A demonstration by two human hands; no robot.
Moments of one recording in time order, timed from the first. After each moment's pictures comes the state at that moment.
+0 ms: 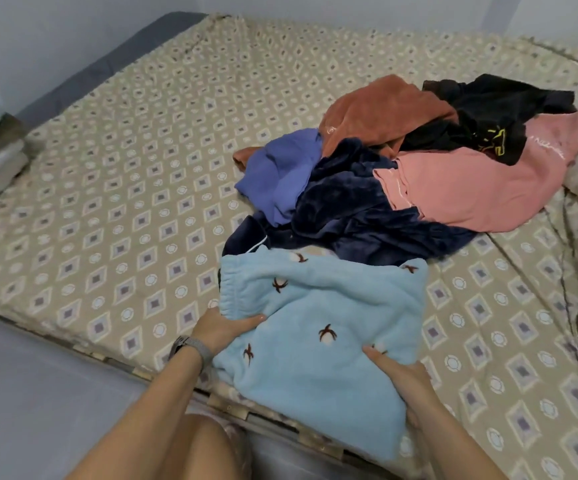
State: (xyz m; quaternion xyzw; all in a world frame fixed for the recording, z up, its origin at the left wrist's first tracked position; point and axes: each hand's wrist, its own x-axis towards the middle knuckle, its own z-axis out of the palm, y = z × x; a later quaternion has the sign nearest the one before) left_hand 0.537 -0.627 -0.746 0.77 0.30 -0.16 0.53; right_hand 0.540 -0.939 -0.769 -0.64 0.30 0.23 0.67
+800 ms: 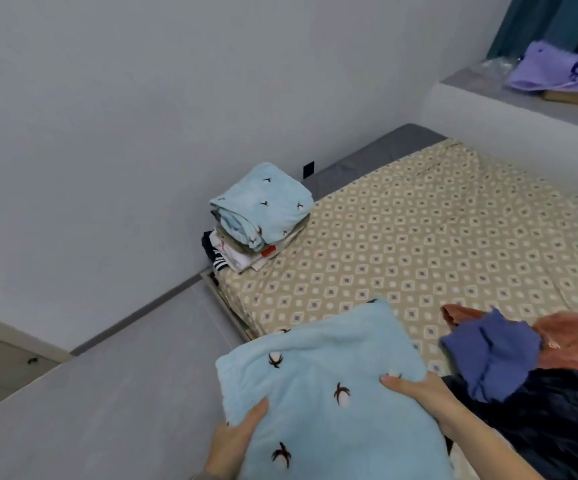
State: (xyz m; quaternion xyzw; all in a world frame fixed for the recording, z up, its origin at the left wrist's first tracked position) left_hand 0.308 -0.380 -0.434 0.38 0.55 0.10 0.73; right_hand 0.591 -0.560 -0.436 -0.67 0.02 0.54 0.51
